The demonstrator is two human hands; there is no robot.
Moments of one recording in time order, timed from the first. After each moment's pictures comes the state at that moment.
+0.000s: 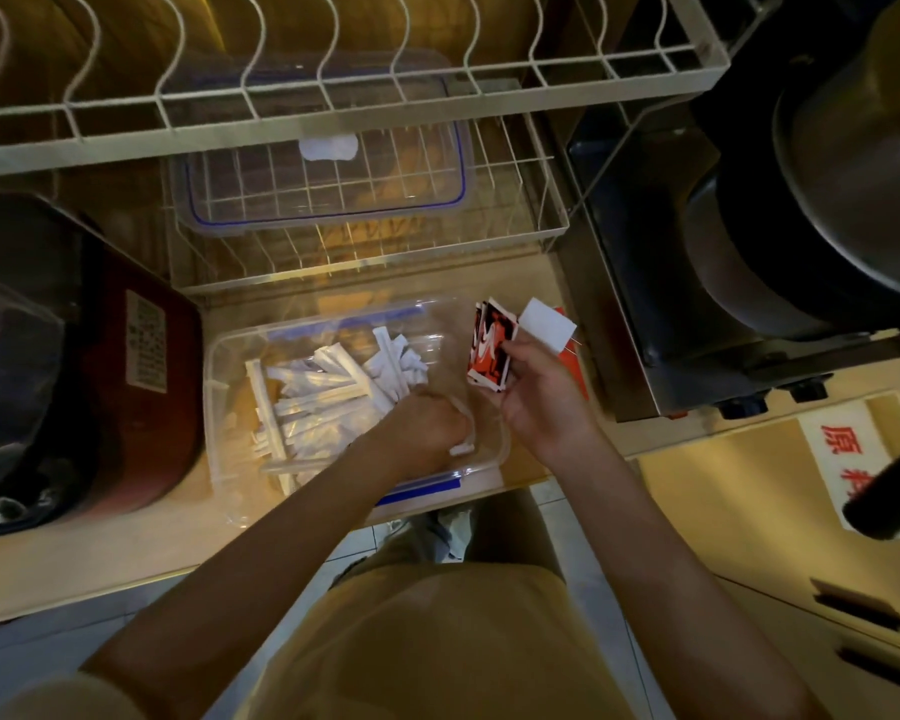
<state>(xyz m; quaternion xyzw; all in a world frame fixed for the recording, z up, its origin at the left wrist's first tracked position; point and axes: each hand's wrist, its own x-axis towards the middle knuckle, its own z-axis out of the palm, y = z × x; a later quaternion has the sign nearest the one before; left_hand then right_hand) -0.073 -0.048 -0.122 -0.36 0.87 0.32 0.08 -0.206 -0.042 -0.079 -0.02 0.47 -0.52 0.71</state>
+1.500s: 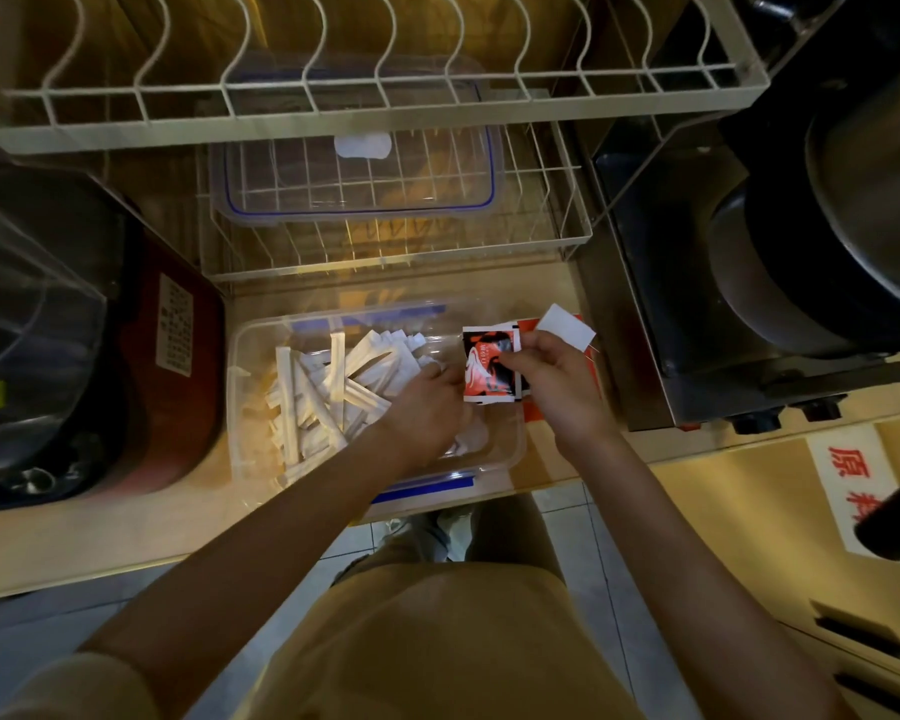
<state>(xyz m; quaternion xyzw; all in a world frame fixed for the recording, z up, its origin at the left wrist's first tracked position) -0.070 -0.055 -0.117 -0.36 0.90 0.15 0.20 -0.201 -0.044 -0.066 -0.30 0.70 -0.35 0.54</state>
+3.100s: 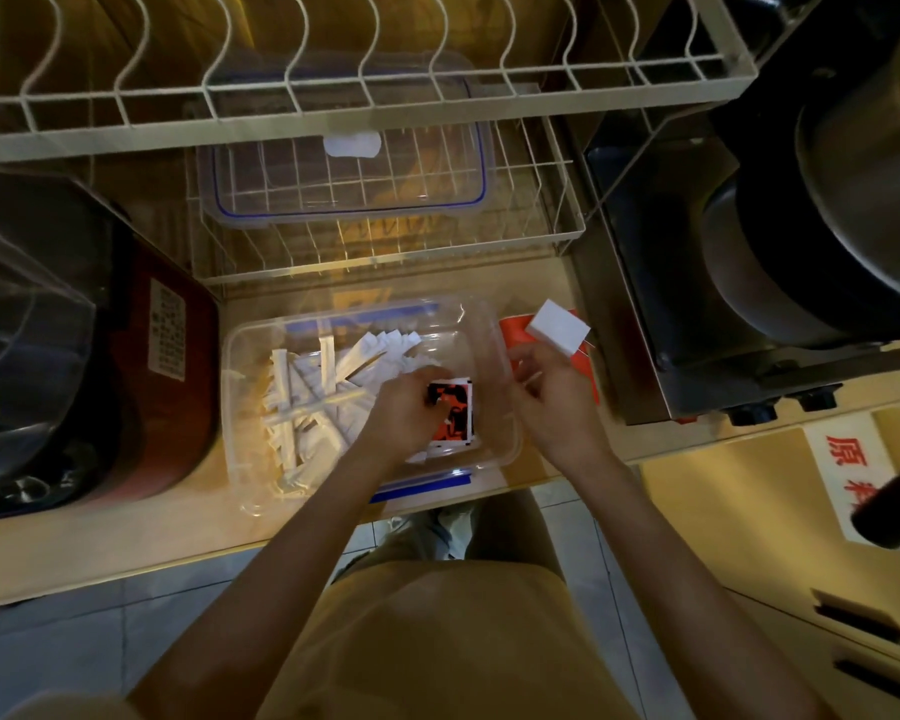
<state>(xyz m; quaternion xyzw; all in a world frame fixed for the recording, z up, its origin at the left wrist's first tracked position) -0.060 -0.047 -0.114 -0.61 0.61 0.49 -0.11 -0.210 -0.026 -0.081 -0.54 0.73 -0.22 0.35</state>
